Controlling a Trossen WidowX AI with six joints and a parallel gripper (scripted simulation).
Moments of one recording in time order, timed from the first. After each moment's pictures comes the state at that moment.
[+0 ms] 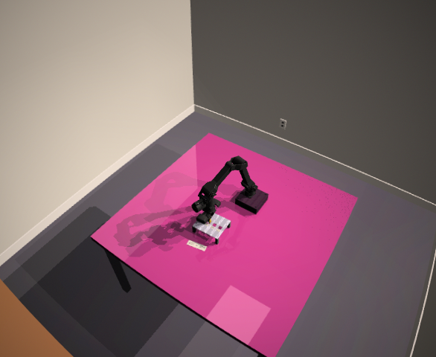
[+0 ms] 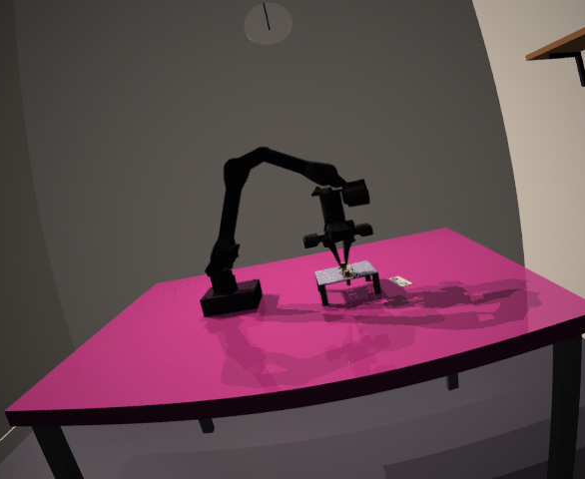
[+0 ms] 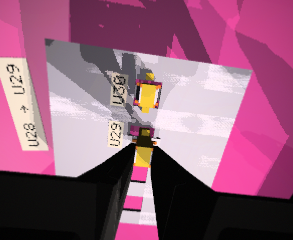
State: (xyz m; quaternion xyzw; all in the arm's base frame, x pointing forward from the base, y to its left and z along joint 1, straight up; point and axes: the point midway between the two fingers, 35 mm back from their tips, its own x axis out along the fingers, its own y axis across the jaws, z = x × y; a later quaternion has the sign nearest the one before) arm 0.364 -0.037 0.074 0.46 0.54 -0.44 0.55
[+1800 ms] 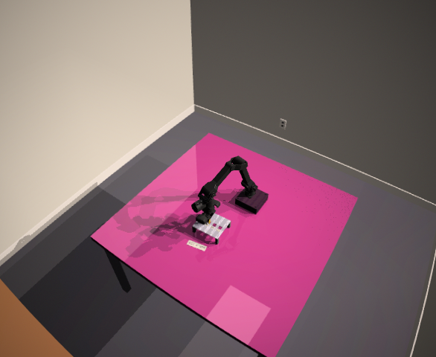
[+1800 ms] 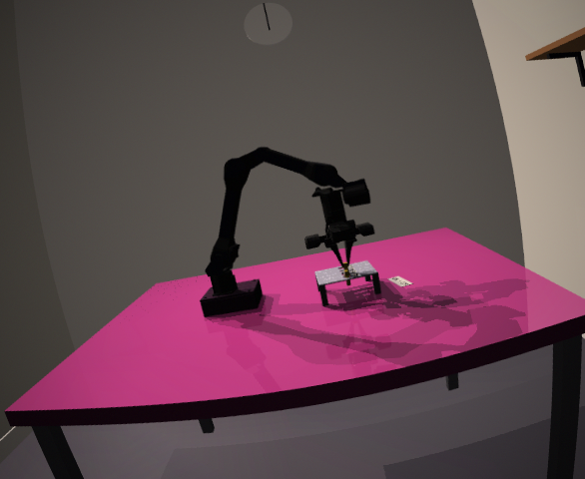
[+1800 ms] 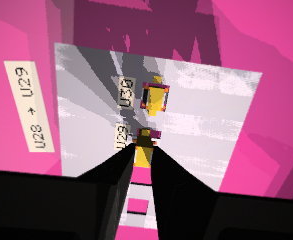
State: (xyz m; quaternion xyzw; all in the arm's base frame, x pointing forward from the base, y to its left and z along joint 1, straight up) arm 0.369 -0.037 0.073 0.47 0.53 -0.44 0.56
